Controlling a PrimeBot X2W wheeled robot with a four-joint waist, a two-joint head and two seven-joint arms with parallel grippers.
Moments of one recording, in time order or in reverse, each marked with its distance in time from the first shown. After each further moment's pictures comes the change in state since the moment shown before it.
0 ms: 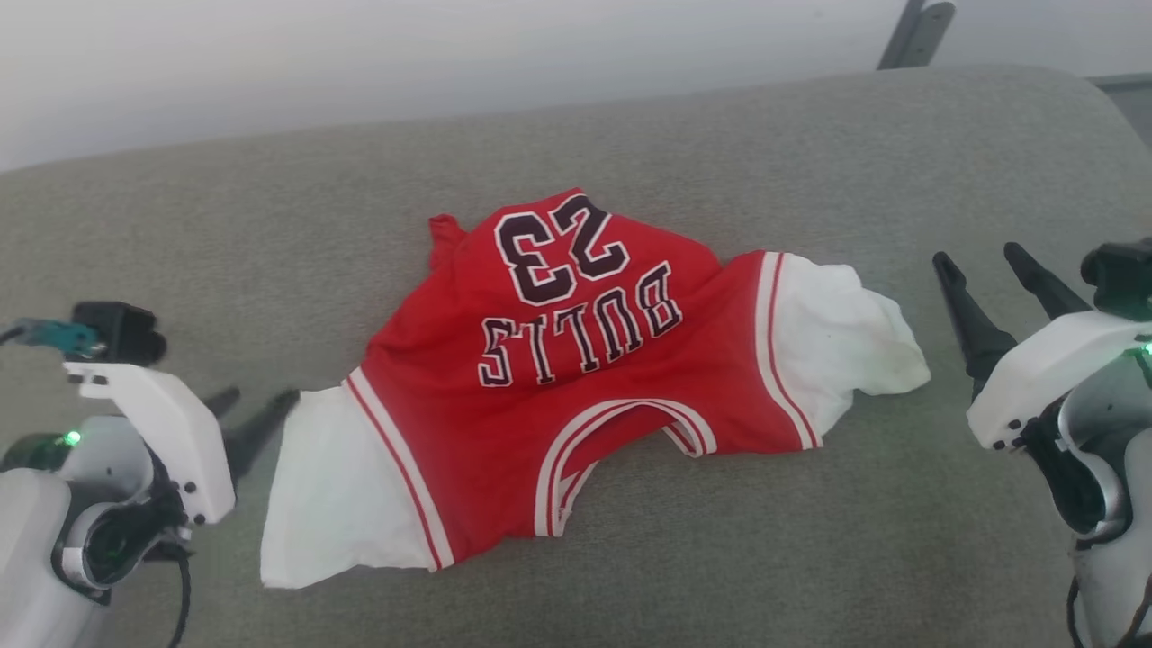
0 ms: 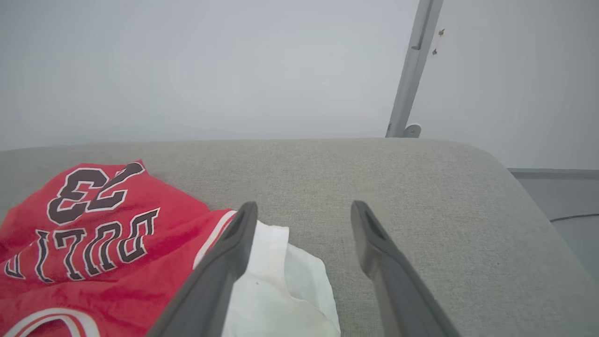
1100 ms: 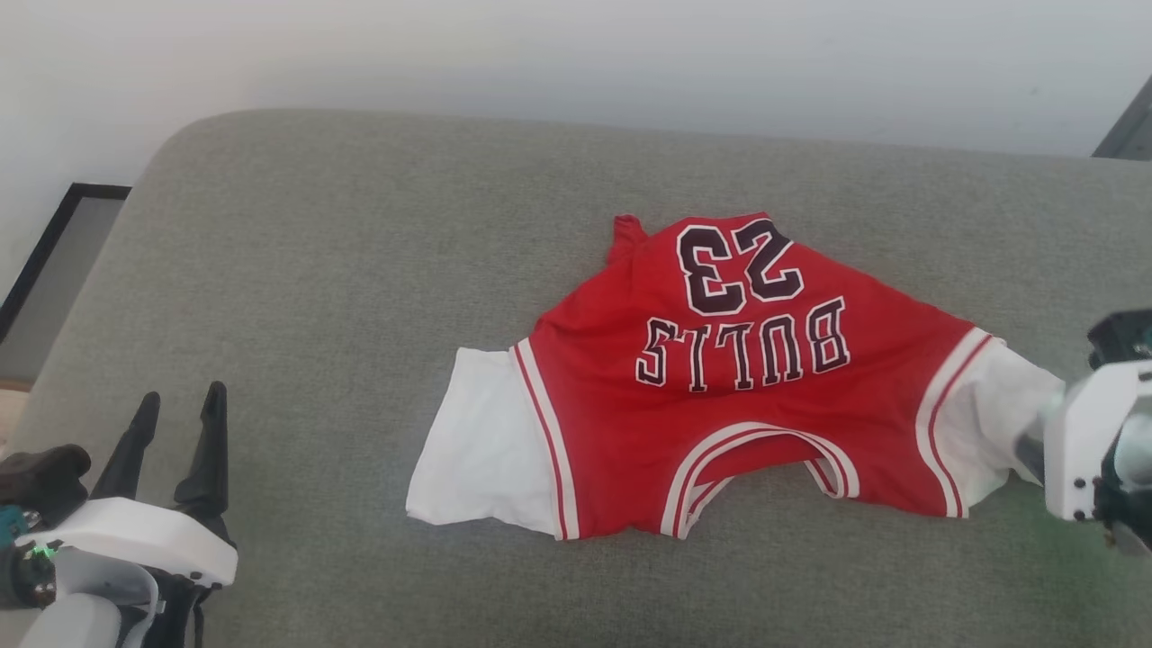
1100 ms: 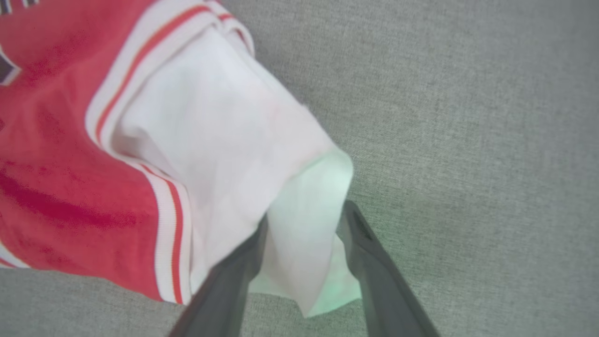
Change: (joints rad) left arm 0.226 -0.171 0.168 0.048 0.200 0.058 -0.756; right arm -0.036 -0.240 0.144 0.340 0.150 0.000 0.393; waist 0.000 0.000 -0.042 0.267
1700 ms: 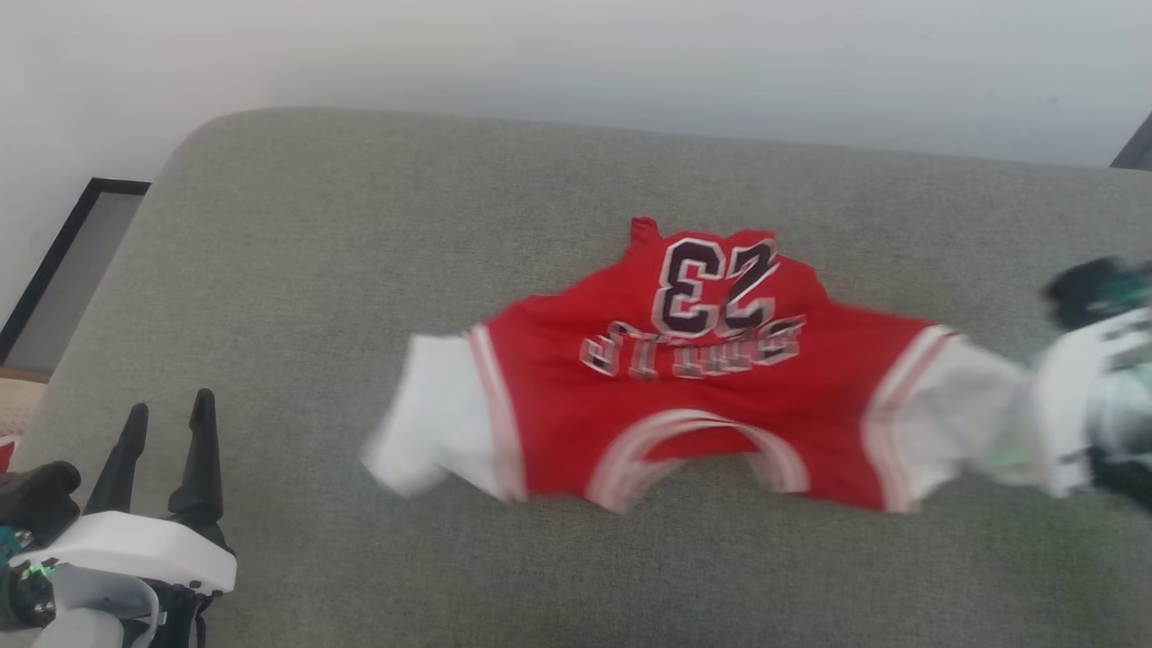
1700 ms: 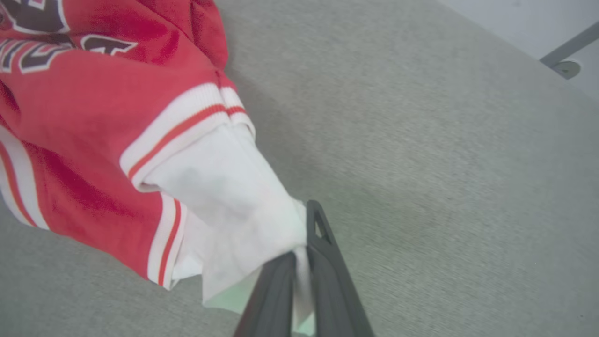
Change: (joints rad) left arm 0.034 -0.011 0.019 -0.038 -0.019 0.039 -0.018; right arm -0.045 -0.050 0.158 -0.197 0.003 0.000 0.040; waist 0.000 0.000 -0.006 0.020
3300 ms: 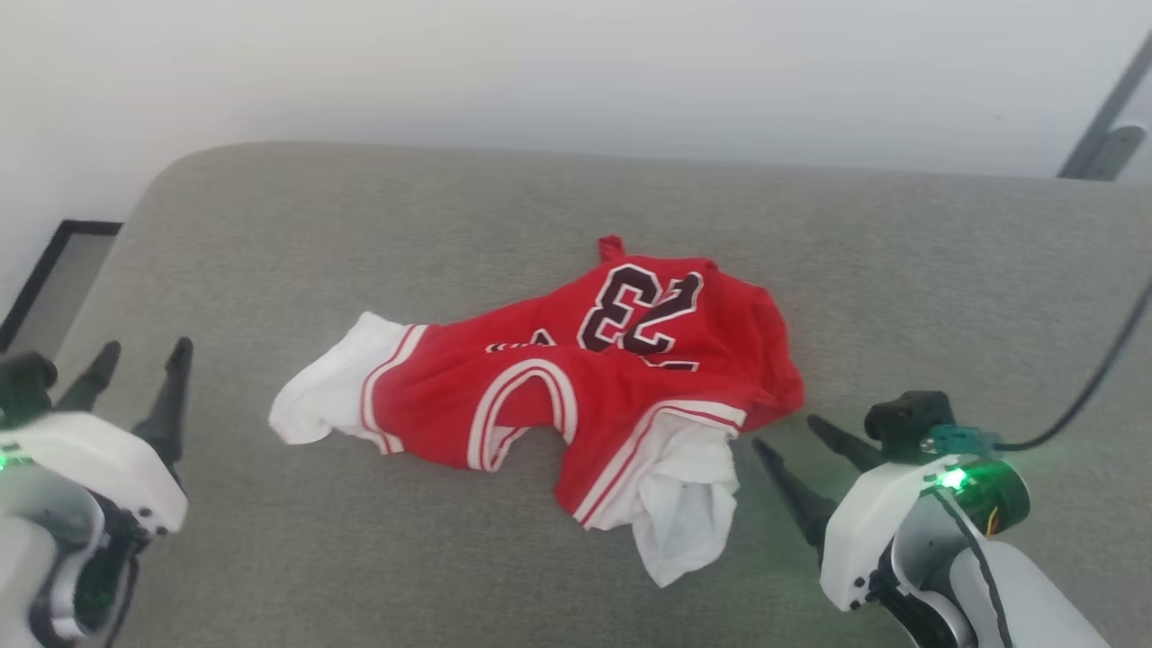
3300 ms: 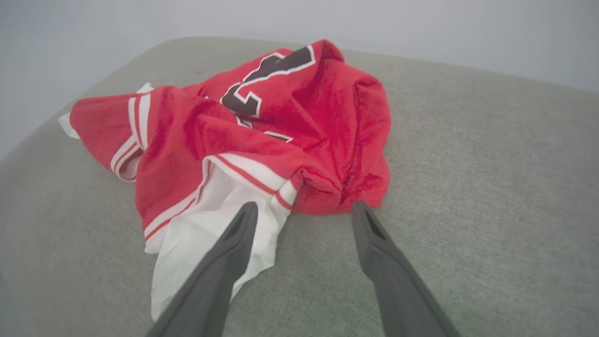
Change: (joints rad) left arm -0.214 0.333 -0.346 -0.022 -0.218 0.140 0.163; right arm 0.195 0.290 0.065 -0.021 -0.054 0.000 -0.518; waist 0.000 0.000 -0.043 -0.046
